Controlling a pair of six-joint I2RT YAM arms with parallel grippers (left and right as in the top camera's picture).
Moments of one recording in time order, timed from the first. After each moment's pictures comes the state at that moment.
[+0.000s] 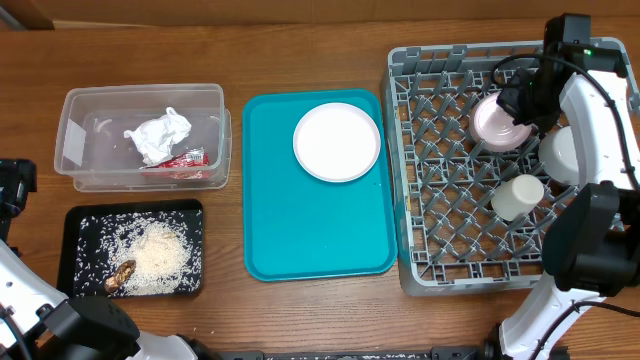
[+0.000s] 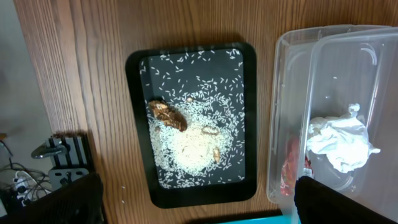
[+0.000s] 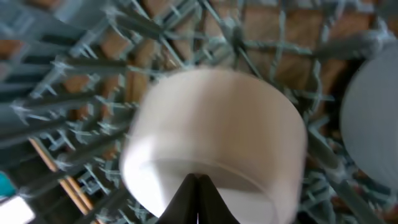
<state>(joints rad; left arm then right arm) 0.77 1.69 1.93 -1.66 -0.05 -0.79 -0.16 1.99 1.78 -1.02 -0.05 0.48</state>
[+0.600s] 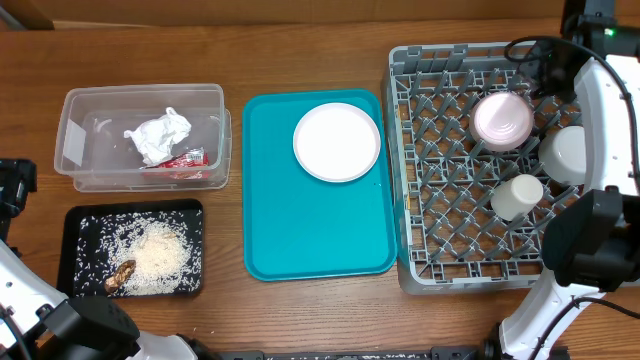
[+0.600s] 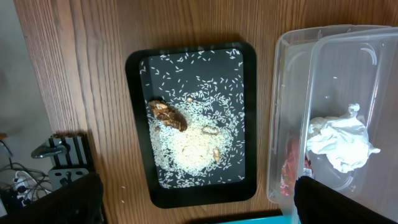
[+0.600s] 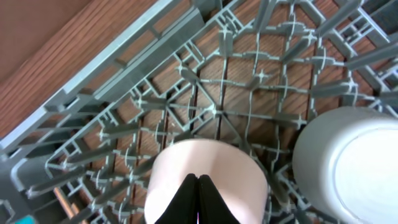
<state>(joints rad) 0.77 1.69 1.93 -1.66 -0.05 -0.79 -0.17 2.02 2.02 -1.11 0.07 0.49</state>
